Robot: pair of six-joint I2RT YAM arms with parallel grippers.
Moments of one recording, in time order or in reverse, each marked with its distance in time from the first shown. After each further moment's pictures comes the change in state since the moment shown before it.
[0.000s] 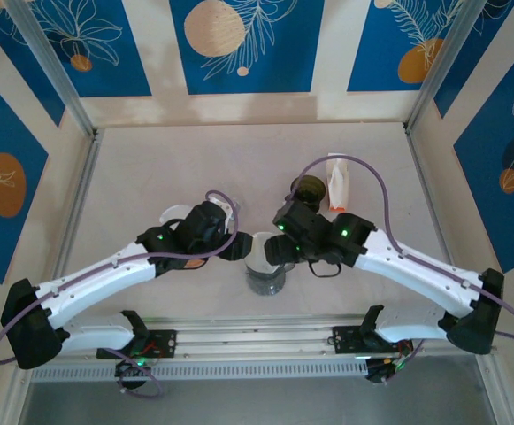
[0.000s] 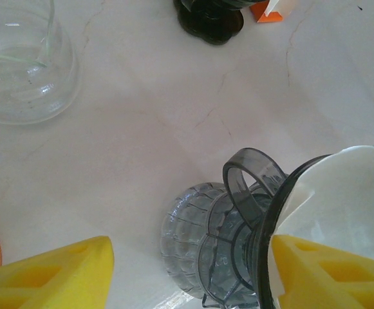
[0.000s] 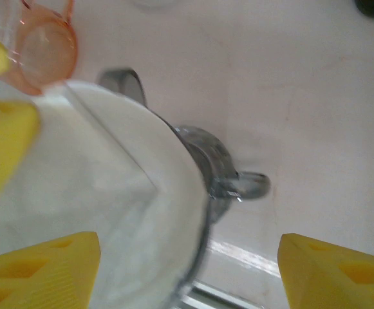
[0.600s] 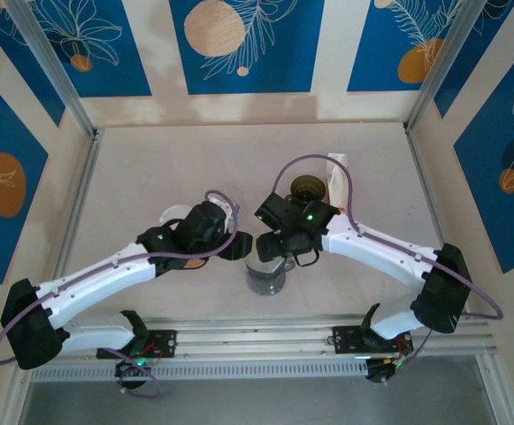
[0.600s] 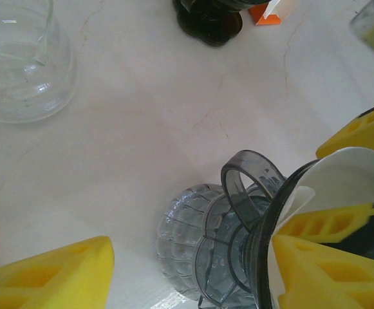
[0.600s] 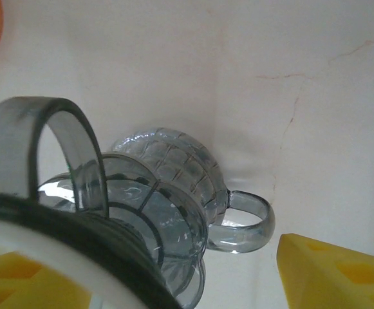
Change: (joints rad) left arm 0.005 0.000 -0.005 0.009 0.009 -0.018; right arm -0.058 0.225 0.014 0.018 -0.049 -0.082
